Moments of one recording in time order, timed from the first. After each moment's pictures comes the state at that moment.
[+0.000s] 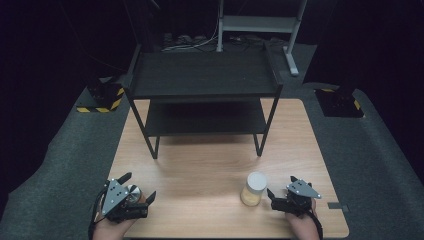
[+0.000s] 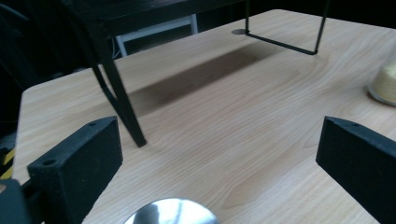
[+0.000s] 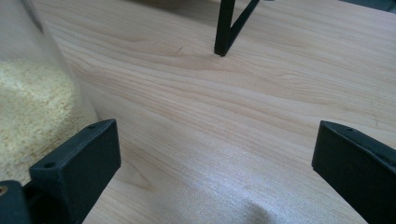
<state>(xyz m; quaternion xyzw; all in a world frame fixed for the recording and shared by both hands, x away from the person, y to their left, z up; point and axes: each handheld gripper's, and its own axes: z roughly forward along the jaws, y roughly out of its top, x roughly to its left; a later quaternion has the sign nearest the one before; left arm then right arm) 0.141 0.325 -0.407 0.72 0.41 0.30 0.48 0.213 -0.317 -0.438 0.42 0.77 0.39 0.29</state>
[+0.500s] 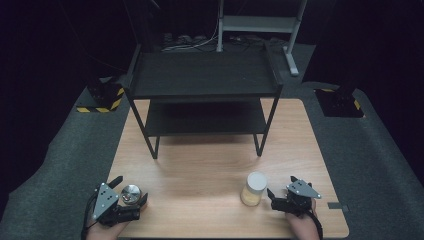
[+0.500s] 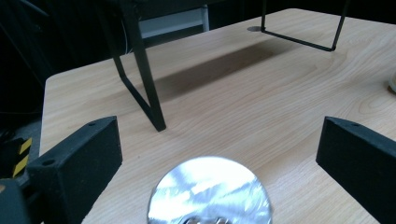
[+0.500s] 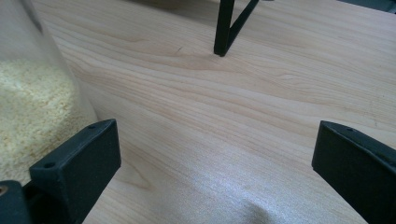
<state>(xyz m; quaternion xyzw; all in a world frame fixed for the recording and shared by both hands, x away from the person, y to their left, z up) 0.129 0.341 -0.422 0.71 0.42 0.30 0.48 0.213 -0.316 -0.438 0.42 0.77 0.39 0.29</state>
